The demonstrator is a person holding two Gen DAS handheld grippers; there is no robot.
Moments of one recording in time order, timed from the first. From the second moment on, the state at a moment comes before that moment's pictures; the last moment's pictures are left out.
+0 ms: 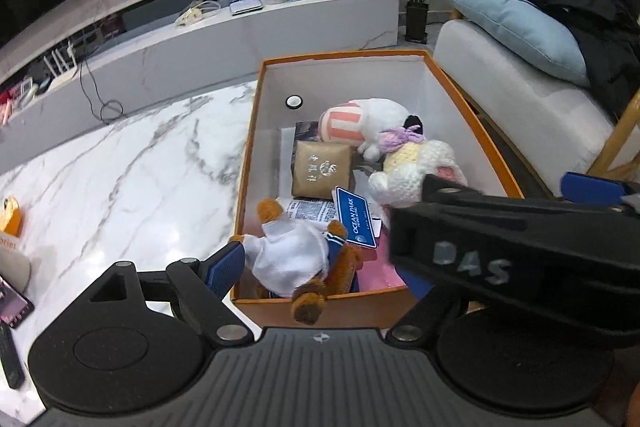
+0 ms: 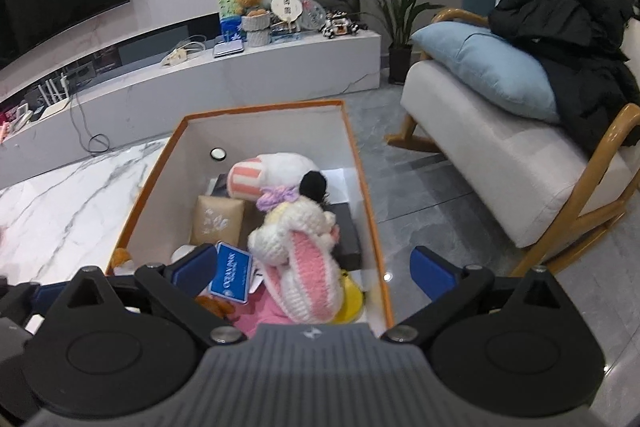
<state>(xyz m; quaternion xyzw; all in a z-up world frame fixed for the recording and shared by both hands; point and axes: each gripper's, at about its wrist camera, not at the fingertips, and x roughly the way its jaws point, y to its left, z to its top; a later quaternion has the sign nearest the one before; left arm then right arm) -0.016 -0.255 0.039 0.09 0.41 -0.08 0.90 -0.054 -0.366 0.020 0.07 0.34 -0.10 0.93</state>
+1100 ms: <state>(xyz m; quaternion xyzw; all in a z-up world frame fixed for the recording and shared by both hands) 0.005 -0.213 0.056 0.04 0.40 0.01 0.92 -0.049 -0.378 0.023 0.07 0.35 -0.13 0.92</state>
